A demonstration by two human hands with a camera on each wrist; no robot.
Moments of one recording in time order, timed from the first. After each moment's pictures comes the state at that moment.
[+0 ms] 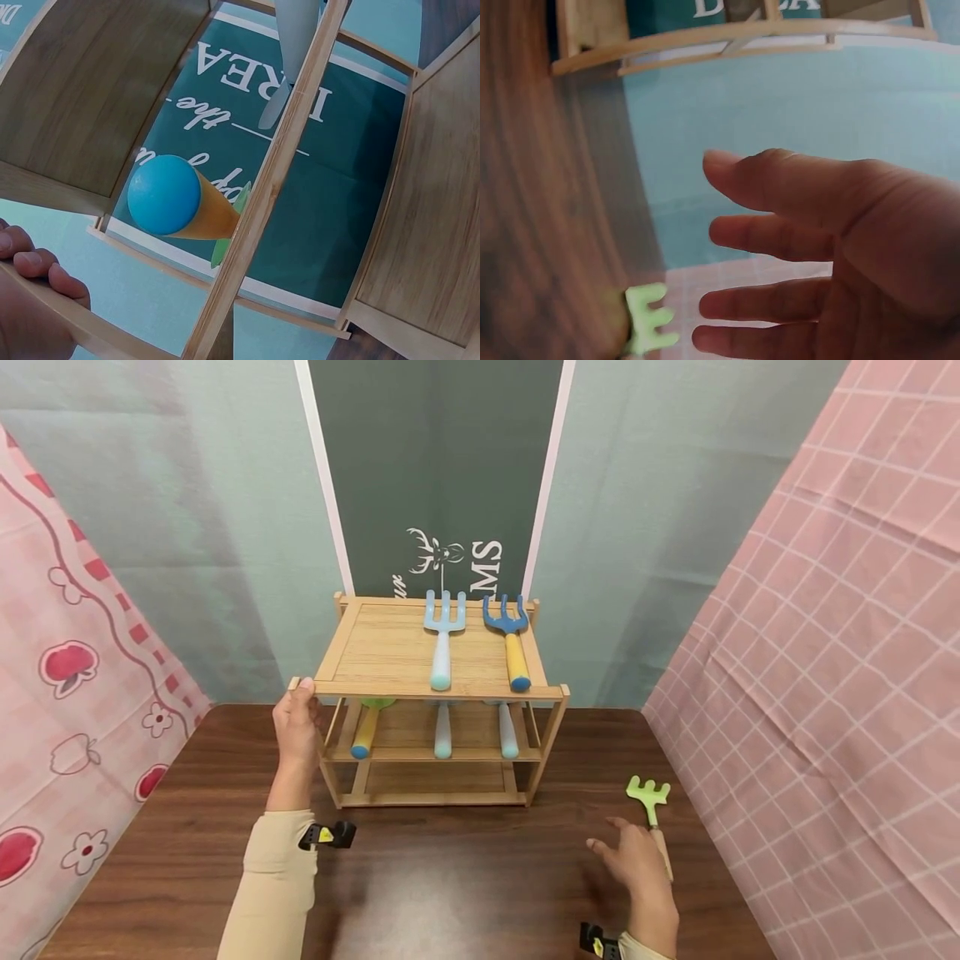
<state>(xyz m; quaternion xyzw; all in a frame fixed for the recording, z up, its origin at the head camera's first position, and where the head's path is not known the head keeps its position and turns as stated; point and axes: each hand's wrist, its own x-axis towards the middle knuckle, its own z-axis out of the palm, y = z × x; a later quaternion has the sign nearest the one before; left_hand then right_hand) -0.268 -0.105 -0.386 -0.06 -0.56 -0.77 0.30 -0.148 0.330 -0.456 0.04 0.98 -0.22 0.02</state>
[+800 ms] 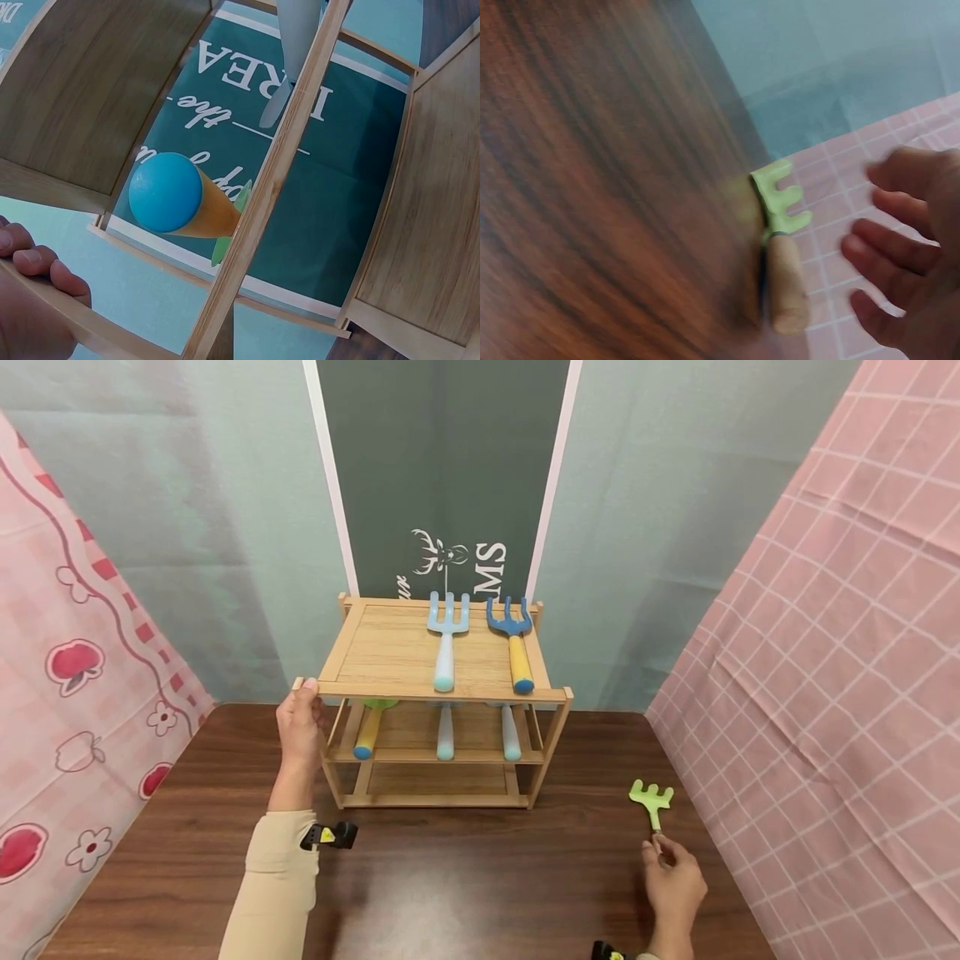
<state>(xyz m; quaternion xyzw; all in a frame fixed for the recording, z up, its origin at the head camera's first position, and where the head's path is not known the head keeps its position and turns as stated) -0.278 -0.110 -0.398 -0.06 -0.57 -0.77 0.29 -0.138 0.368 -0.523 0.27 0.86 -0.35 -0.25</state>
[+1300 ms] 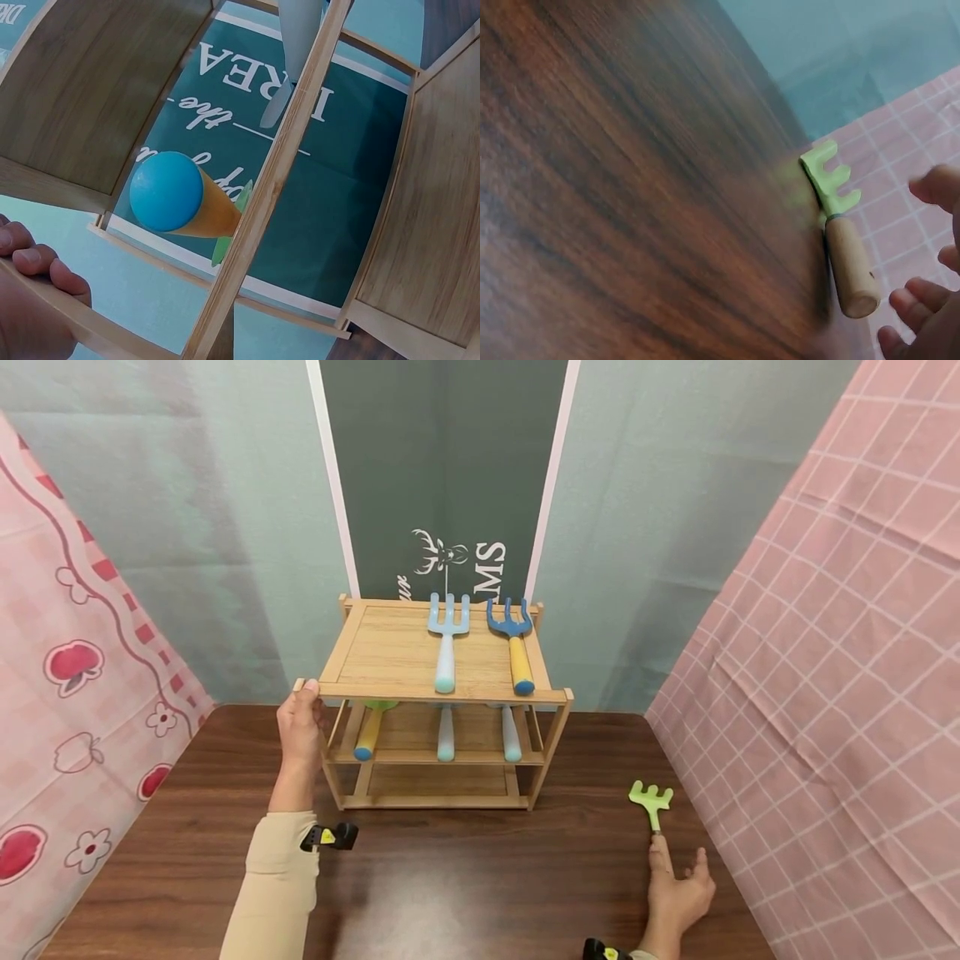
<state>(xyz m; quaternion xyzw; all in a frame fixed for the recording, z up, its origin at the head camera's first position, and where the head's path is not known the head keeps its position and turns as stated) -0.277 -0.108 -0.399 -0.05 -0.58 -0.76 0.30 -0.140 0.368 -0.547 0.39 0.74 -0.46 -0.31</state>
